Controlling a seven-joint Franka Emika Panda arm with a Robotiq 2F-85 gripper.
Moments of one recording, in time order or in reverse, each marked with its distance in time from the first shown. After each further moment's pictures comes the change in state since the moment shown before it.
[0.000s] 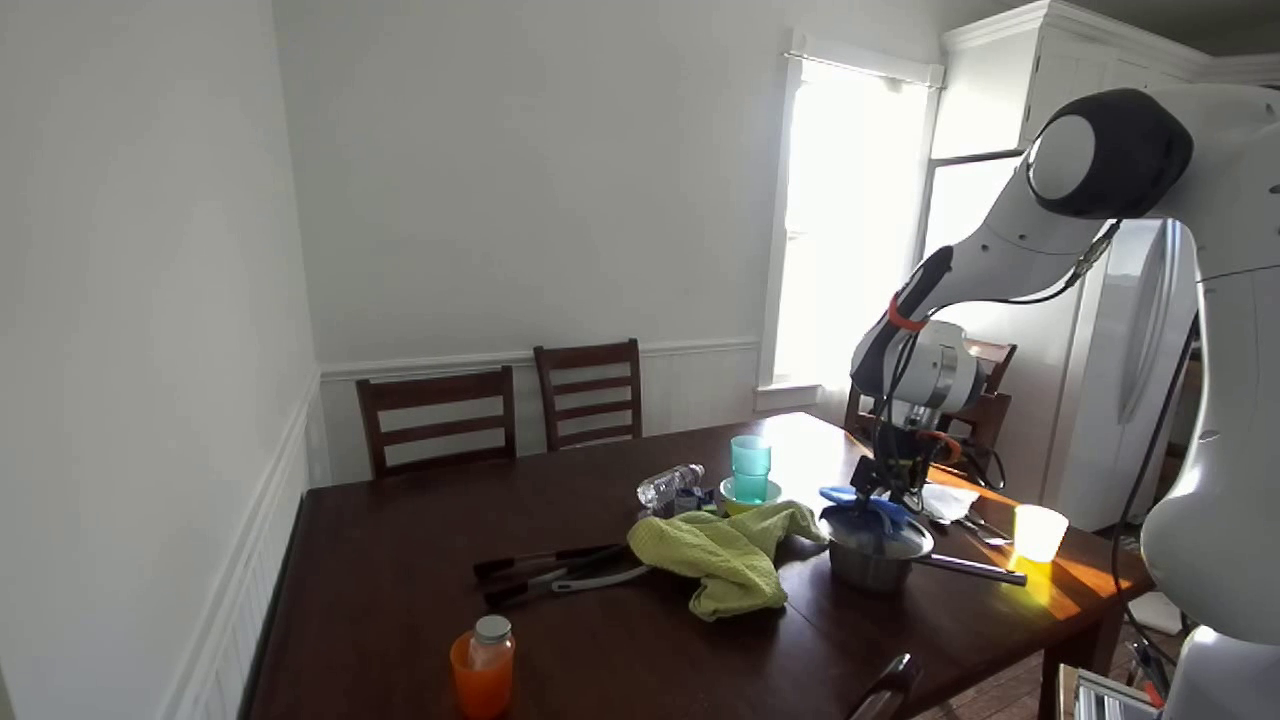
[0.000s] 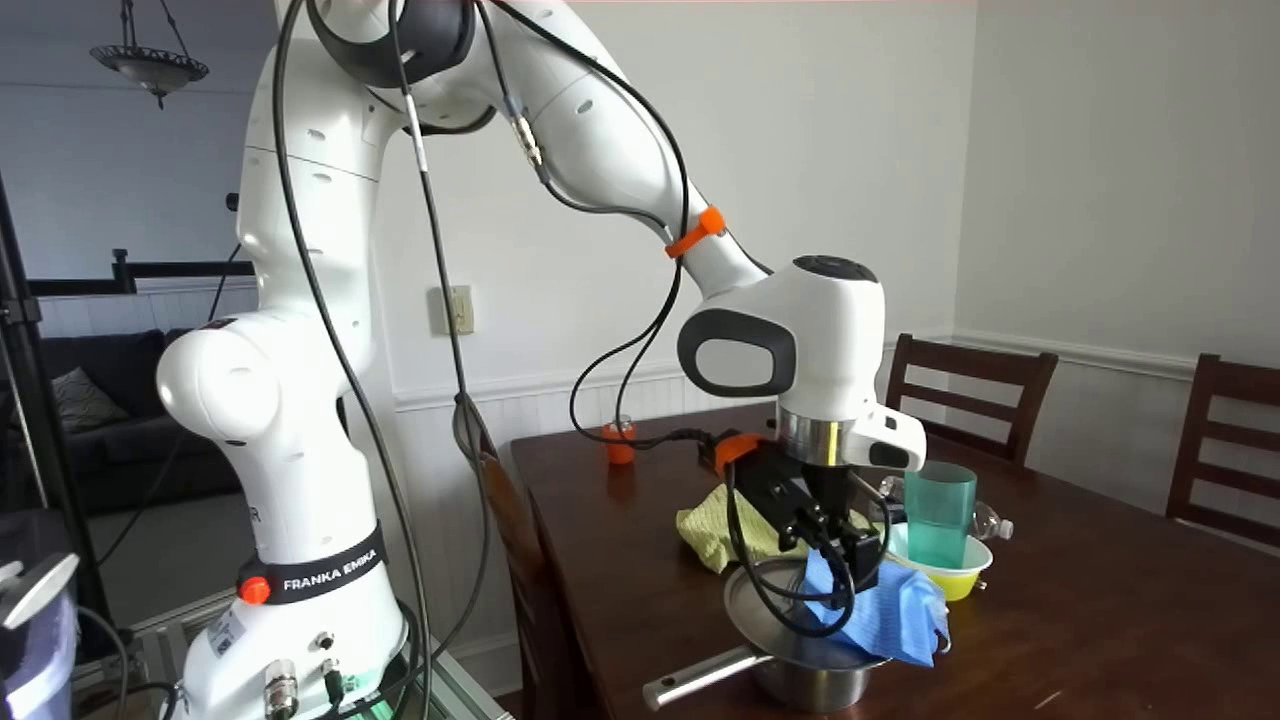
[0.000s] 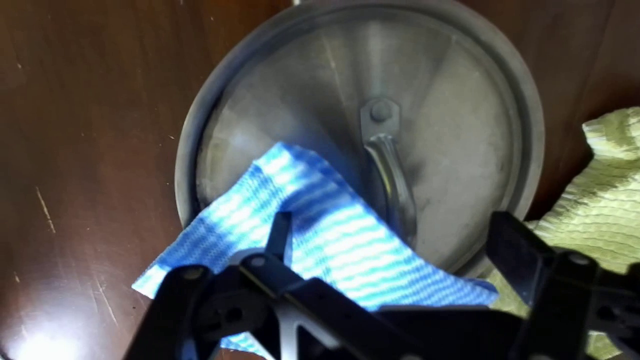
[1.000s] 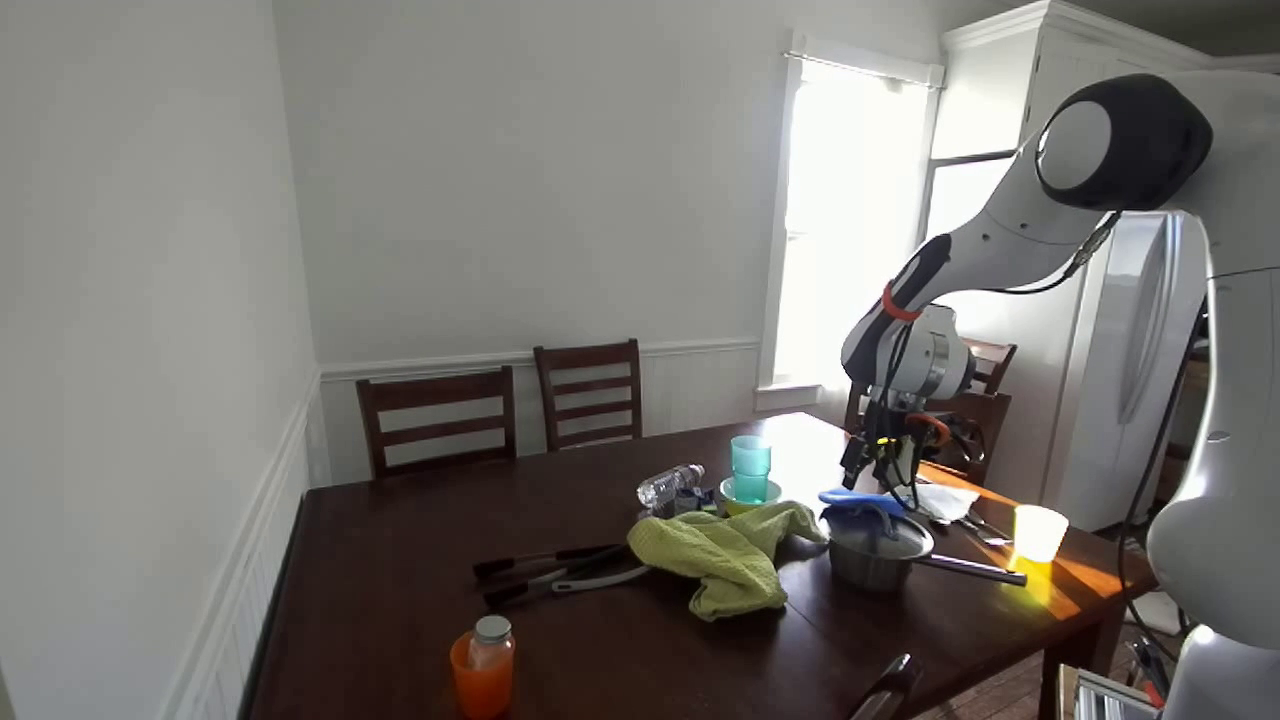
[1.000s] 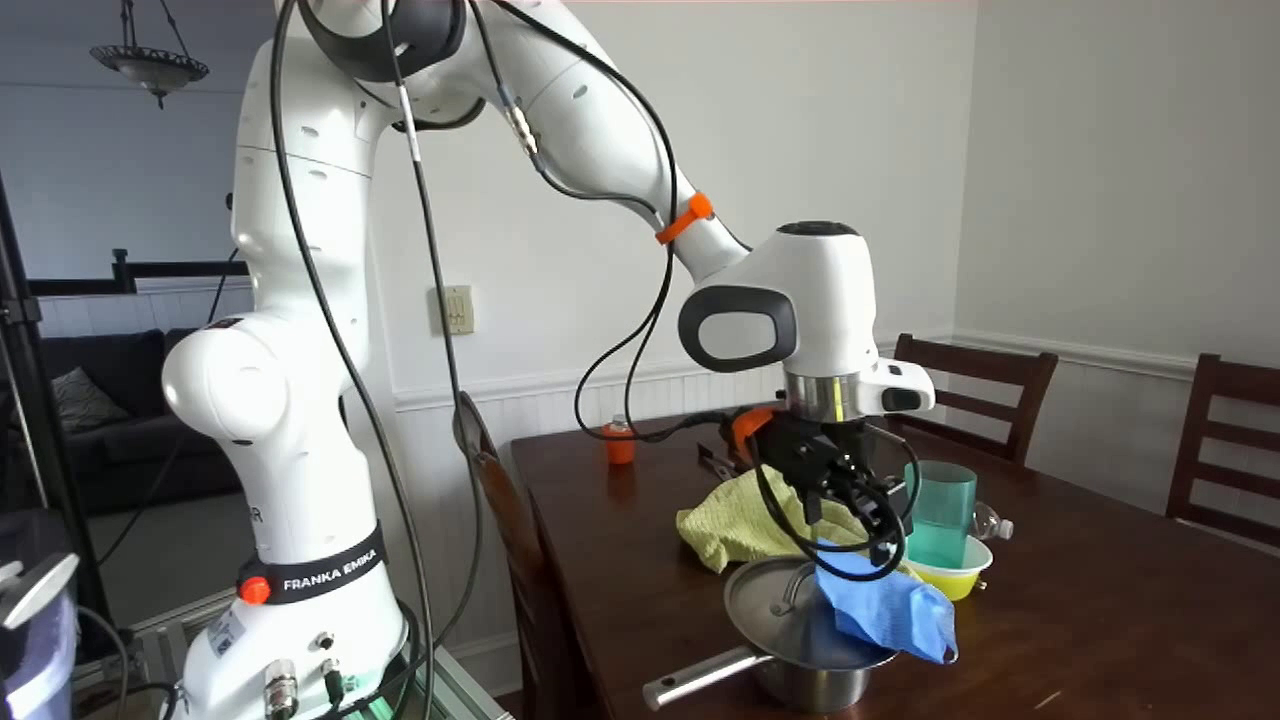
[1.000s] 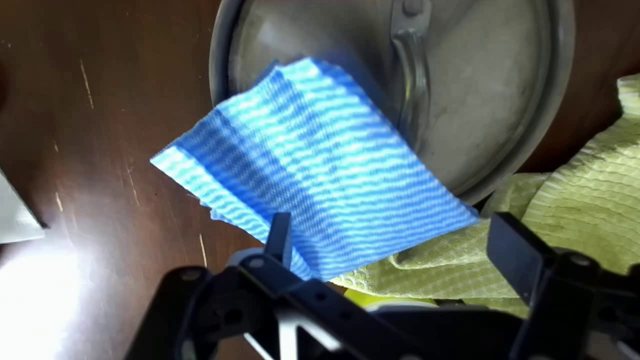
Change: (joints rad) arm 0.053 -0.041 -0.010 0.005 -0.052 0.110 -0.034
